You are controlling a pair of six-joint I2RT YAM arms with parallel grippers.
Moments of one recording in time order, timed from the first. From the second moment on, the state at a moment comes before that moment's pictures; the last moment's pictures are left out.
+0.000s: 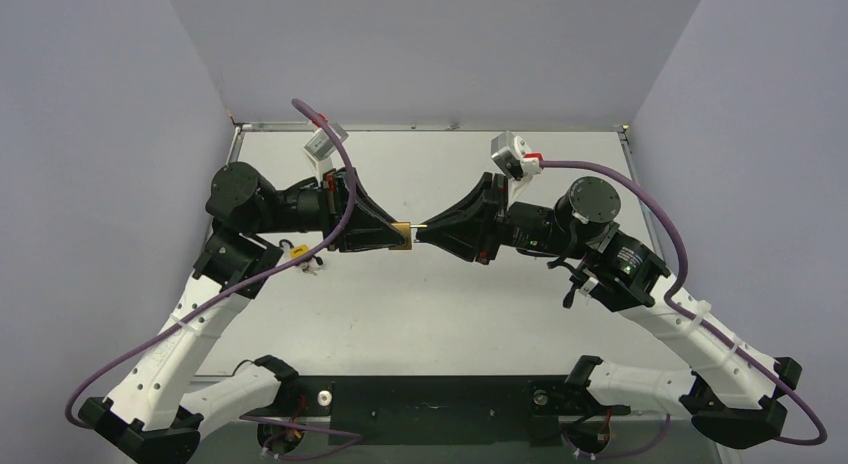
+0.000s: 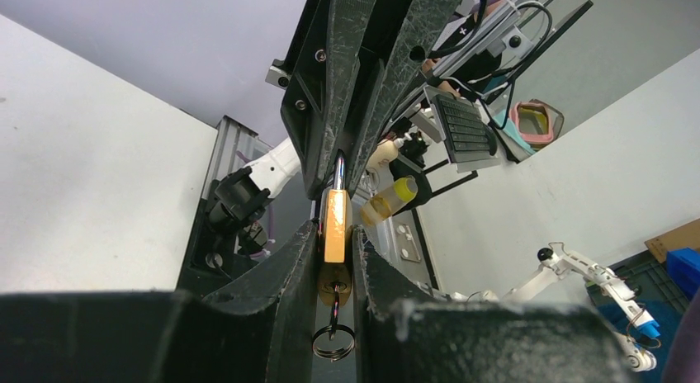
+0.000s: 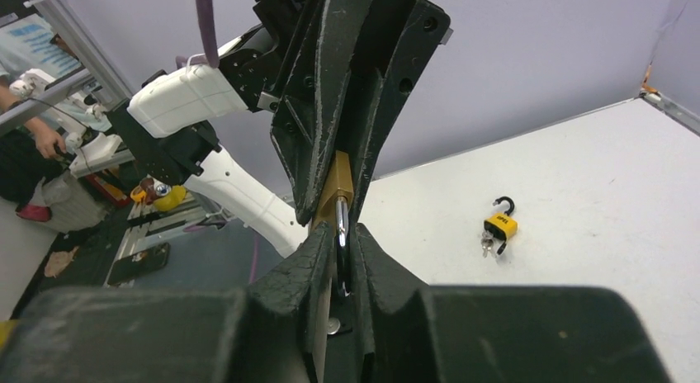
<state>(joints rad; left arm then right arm) -0.53 1.00 1.23 0.04 1.05 -1.00 0.91 1.05 1.35 -0.18 -0.52 0.34</state>
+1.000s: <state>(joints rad) -0.54 1.01 1.25 0.02 1.00 -0.91 0.90 1.02 1.35 -0.23 -0.41 0.46</state>
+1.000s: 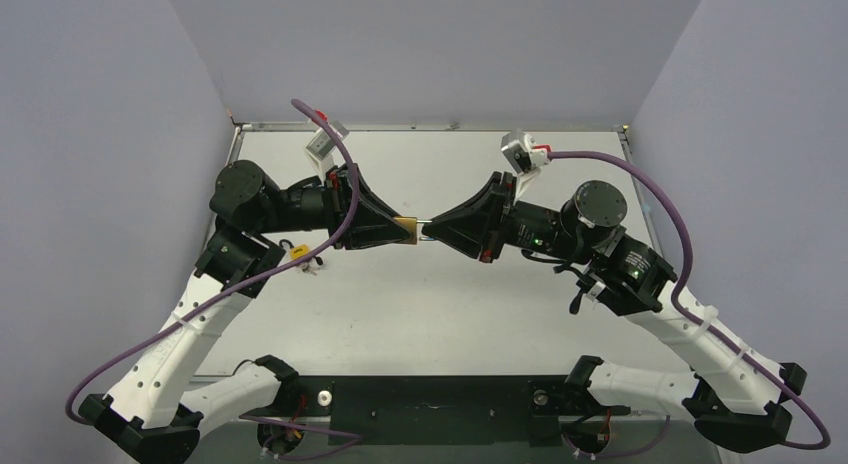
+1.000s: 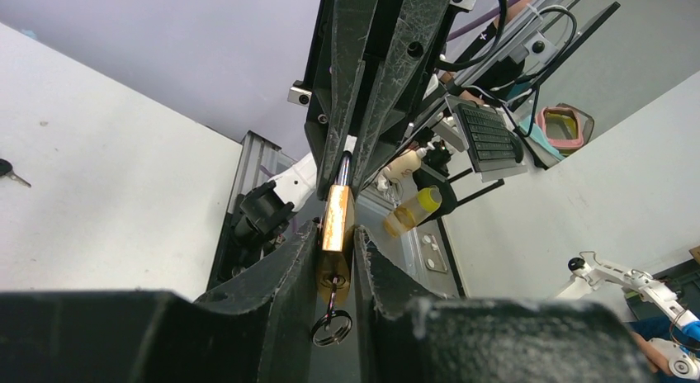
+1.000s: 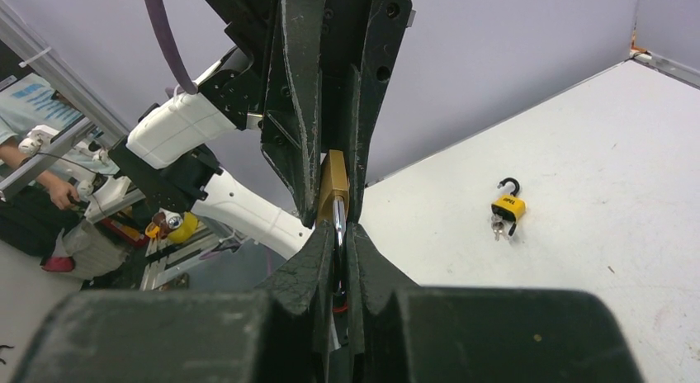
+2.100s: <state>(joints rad) -0.54 1.00 1.33 -0.16 0.94 -0.66 0.87 0.96 1.34 -0.22 -0.40 0.49</state>
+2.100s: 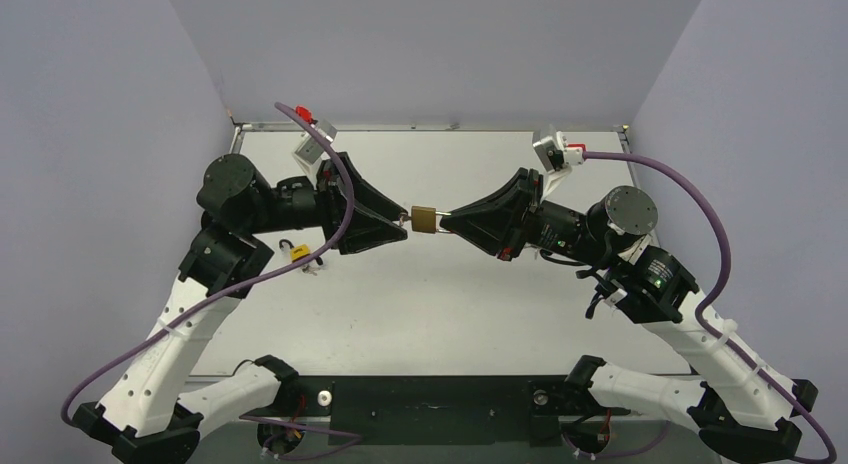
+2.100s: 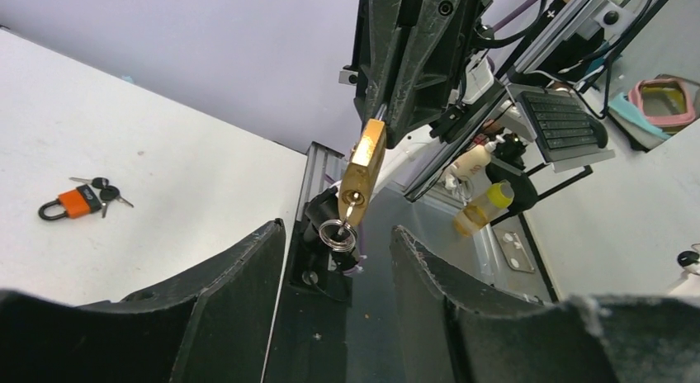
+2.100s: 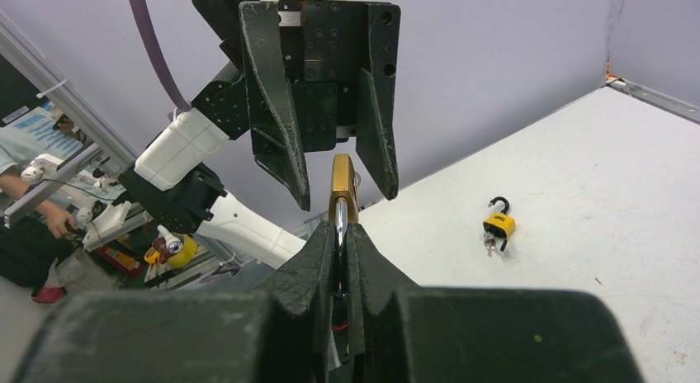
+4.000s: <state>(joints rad) -0.56 1.09 1.32 0.17 1.05 -0.79 0.89 0.99 1.37 -0.19 -0.41 0.51</state>
